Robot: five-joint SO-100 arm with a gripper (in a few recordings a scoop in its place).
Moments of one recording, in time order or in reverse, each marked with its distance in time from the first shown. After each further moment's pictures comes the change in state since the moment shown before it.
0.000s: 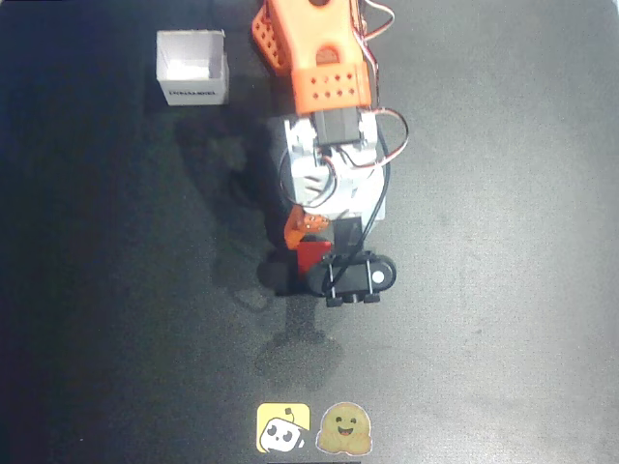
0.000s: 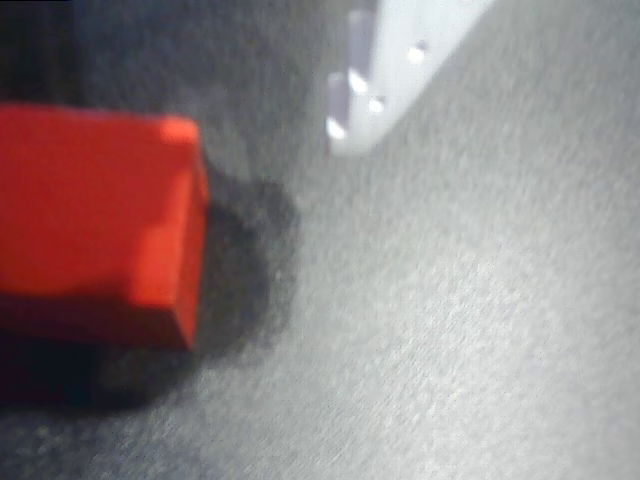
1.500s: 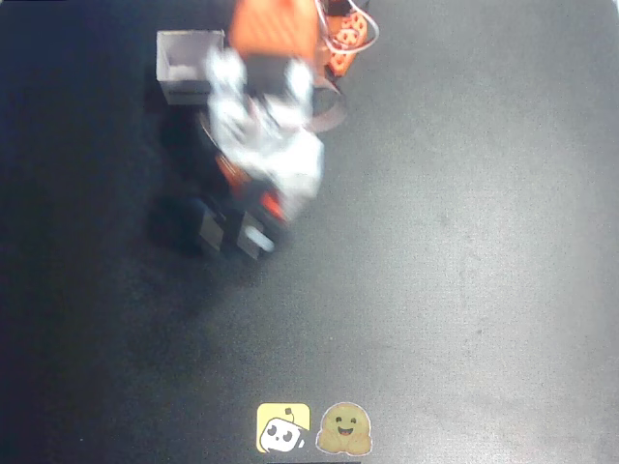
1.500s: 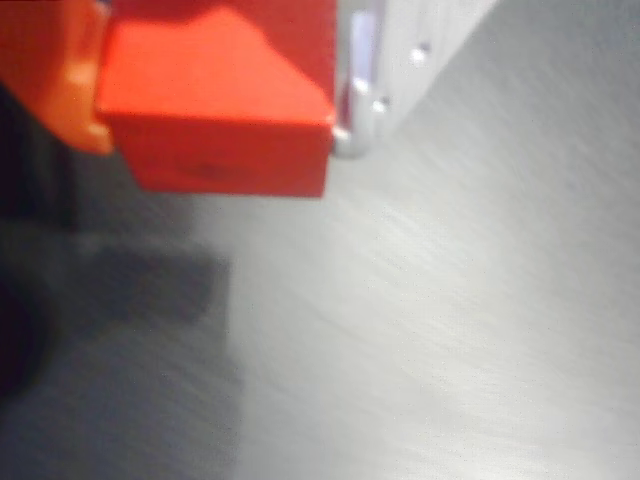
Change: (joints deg) arm 19.6 18.0 -4.7 21.8 4.0
